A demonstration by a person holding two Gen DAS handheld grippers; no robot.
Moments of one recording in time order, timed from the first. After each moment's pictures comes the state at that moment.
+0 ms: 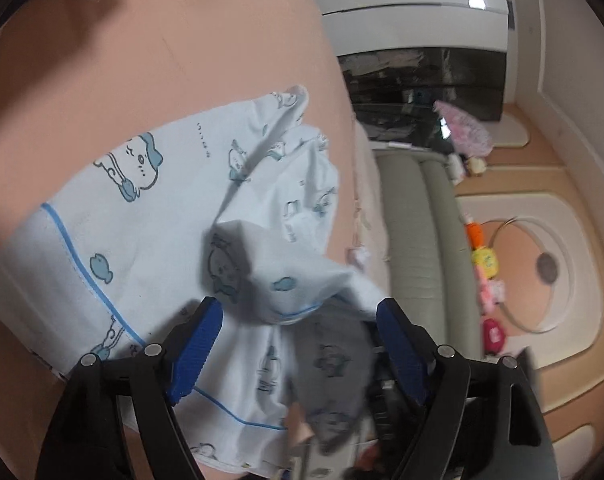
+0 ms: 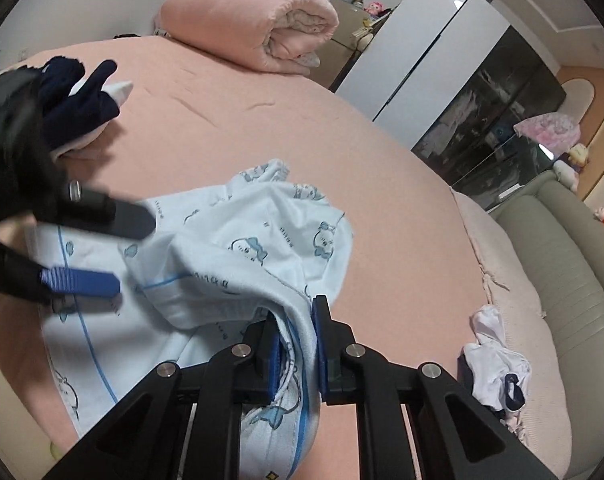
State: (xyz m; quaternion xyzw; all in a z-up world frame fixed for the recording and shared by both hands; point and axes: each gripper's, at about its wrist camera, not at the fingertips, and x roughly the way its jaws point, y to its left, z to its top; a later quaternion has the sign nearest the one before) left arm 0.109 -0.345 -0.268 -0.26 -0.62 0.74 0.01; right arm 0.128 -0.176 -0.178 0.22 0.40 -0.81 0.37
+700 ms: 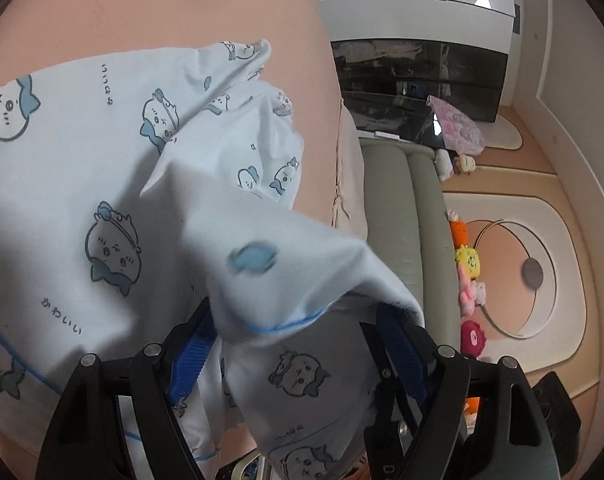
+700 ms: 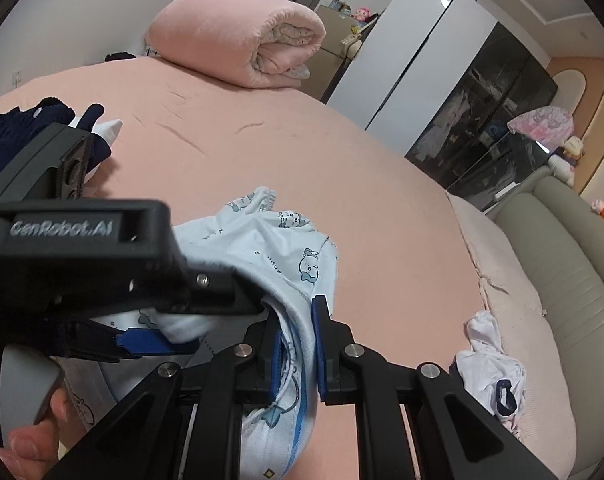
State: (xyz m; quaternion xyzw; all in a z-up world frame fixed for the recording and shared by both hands) left arm 0.069 -0.330 -0.255 -0.25 -0.66 0.70 0.05; right arm 0.106 -0.180 -0.145 0.22 0.37 -0.82 0.38
